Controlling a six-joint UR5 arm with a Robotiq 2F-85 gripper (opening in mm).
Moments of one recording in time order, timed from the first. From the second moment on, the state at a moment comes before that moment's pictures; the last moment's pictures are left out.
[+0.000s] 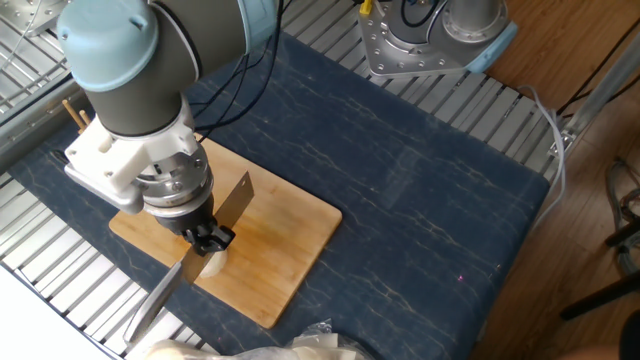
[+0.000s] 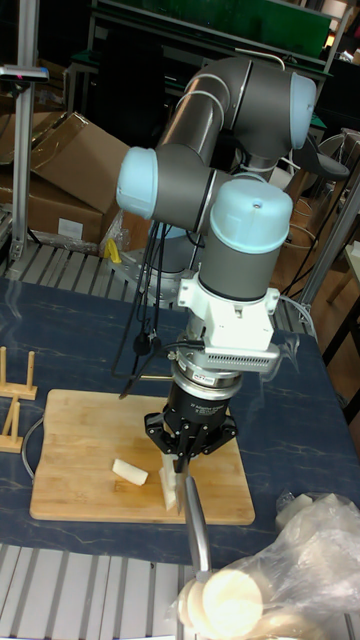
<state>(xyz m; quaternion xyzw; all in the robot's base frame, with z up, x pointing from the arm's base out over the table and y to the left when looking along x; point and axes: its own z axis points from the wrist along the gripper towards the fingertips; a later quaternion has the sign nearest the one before) 0.676 0.044 0.087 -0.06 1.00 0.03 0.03</state>
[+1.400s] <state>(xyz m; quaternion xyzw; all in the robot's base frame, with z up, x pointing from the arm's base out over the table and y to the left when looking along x) 0.682 0.036 0.061 -0.08 1.00 0.02 0.05</state>
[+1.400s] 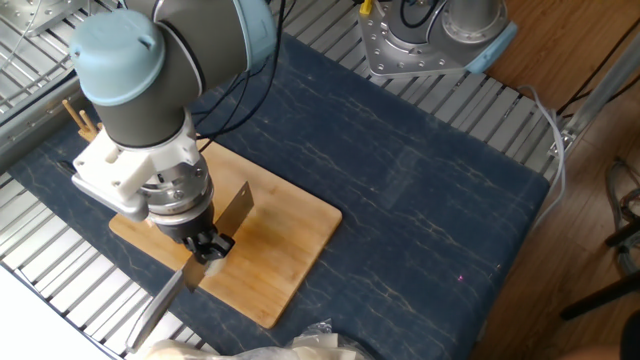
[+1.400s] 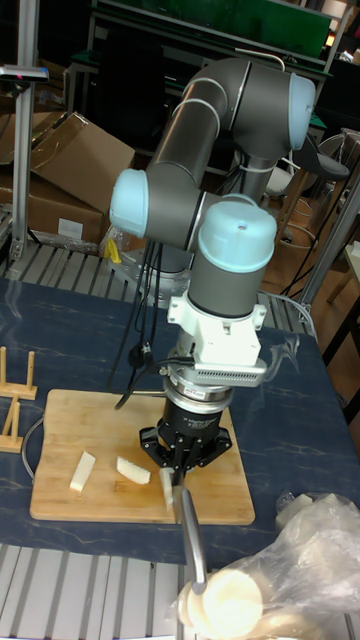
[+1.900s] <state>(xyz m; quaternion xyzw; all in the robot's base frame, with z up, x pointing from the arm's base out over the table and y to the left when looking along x) 0.685 0.035 0.055 -0.08 1.00 0.02 0.06</state>
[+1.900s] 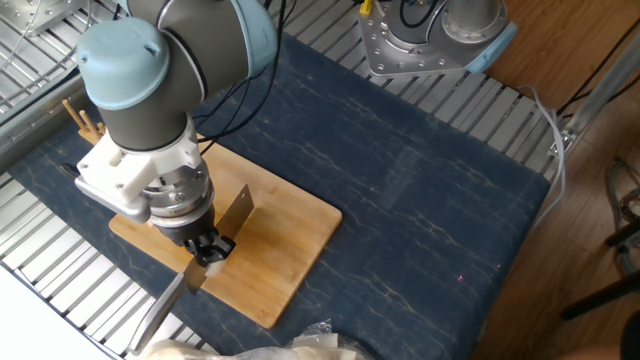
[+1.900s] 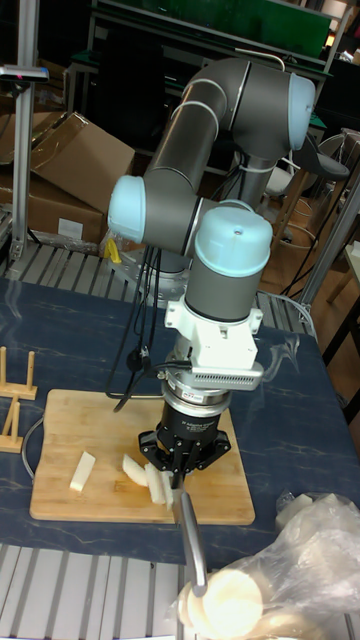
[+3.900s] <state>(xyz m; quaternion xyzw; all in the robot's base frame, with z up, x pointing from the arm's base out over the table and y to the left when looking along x) 0.654 0.006 0.105 -0.10 1.00 -0.01 0.00</state>
